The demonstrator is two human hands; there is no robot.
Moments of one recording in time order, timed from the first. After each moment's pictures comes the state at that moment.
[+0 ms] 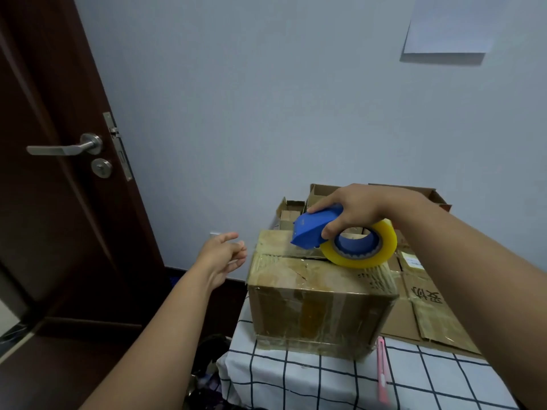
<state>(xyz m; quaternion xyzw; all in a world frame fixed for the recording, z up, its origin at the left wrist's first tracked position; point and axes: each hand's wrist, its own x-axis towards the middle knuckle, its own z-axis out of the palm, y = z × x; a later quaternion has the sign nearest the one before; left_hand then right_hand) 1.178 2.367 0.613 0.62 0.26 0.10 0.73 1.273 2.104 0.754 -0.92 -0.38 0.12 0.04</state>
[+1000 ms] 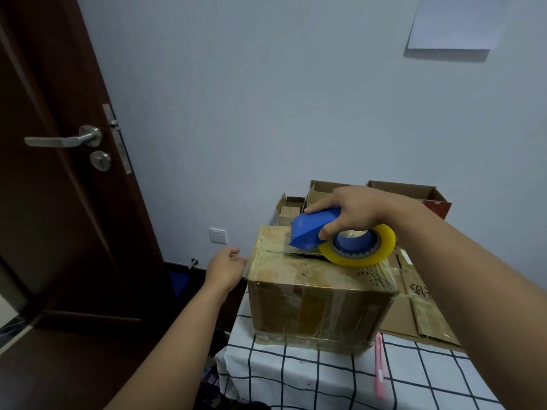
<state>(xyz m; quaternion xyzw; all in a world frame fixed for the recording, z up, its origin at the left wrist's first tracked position) 1.156 2.343 0.588 0.81 0.28 0.11 0.50 1.271 2.104 0.738 -0.91 -0.41 0.09 0.06</state>
